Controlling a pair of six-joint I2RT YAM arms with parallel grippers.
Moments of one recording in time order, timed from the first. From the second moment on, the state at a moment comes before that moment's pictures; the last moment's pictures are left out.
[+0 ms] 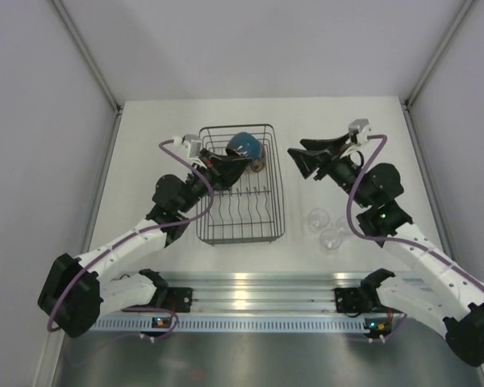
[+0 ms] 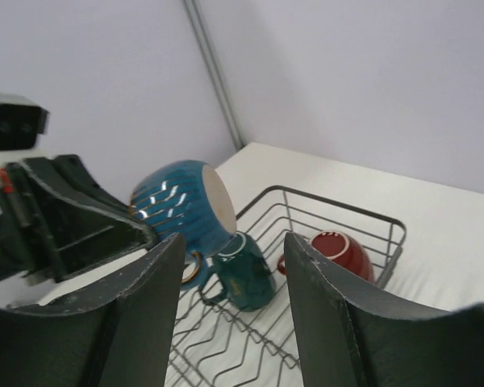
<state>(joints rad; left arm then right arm) -0.66 1.10 0.65 0.75 0.22 -0.58 0.57 0.92 0.71 0.44 -0.16 0.29</state>
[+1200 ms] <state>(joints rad) -0.59 1.31 0.58 1.20 0.29 -0.69 0.43 1.41 0.57 1.27 -0.63 1.34</state>
